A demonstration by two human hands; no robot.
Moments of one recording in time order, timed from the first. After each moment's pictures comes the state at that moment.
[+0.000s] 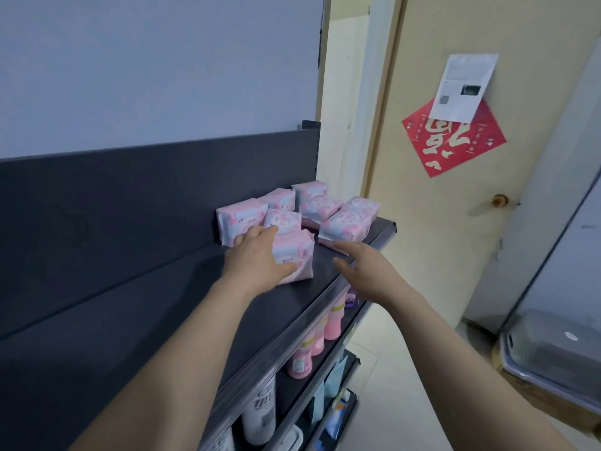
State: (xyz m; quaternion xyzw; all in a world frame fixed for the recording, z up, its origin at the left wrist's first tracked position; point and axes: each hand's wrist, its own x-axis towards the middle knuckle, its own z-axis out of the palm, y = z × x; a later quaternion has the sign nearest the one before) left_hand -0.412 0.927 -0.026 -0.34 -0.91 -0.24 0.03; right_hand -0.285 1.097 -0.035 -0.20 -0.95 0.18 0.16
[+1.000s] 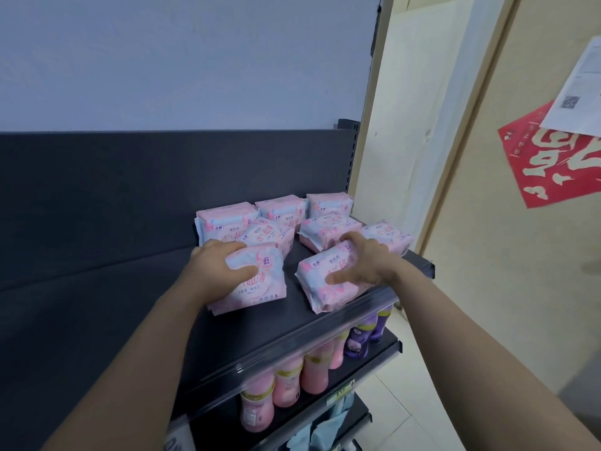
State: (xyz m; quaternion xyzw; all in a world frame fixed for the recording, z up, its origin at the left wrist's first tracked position) left_hand -0.459 1.013 -0.058 -0.12 -0.93 -0.36 0.01; right_hand -0.411 1.298 -0.036 -0.12 -0.96 0.23 -0.04
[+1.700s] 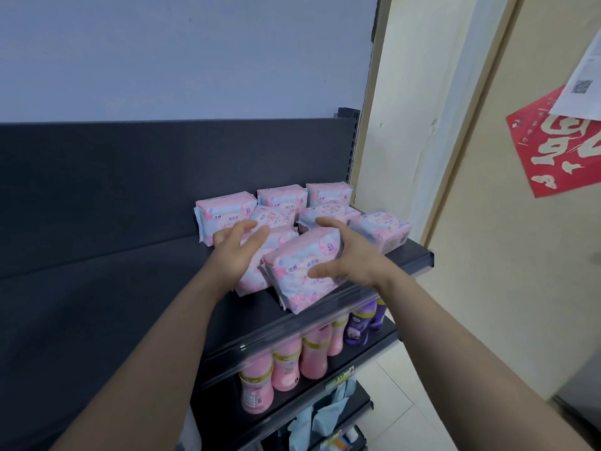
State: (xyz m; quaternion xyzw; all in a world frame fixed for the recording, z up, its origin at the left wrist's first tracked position) left_hand -0.432 1.045 -0.056 -0.12 -0.82 -0.56 -0.02; right_hand -0.377 1.270 -0.042 0.02 -0.87 0.49 0.02
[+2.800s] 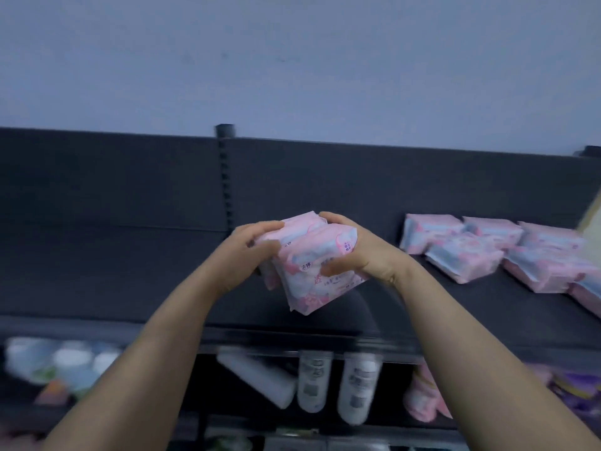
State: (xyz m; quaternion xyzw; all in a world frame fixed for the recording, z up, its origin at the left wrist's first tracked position) left_hand -0.279 0.753 -0.008 -0.01 -0.84 -0.53 0.09; right_hand -0.372 0.977 -0.002 0.31 -0.78 0.52 -0.17
